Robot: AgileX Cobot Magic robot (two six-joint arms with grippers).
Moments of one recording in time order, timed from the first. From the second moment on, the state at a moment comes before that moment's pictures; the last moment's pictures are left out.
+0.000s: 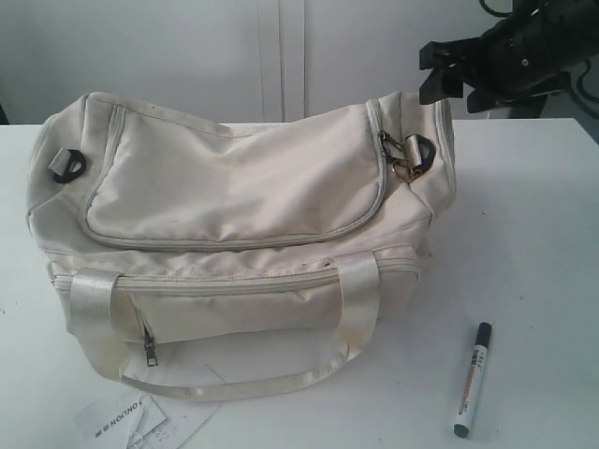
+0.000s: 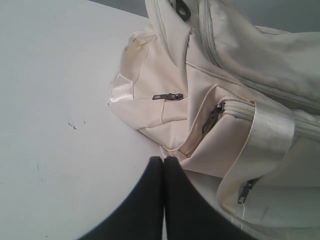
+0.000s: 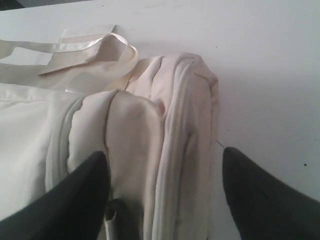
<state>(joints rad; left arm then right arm) 0.10 0.00 0.02 -0.44 0.36 0.10 -0.06 1.76 -1.47 0.48 0.67 -0.27</state>
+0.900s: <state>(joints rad) 0.10 0.00 0.02 -0.46 0.36 0.10 -0.06 1.88 -1.51 0.54 0.64 -0.30</state>
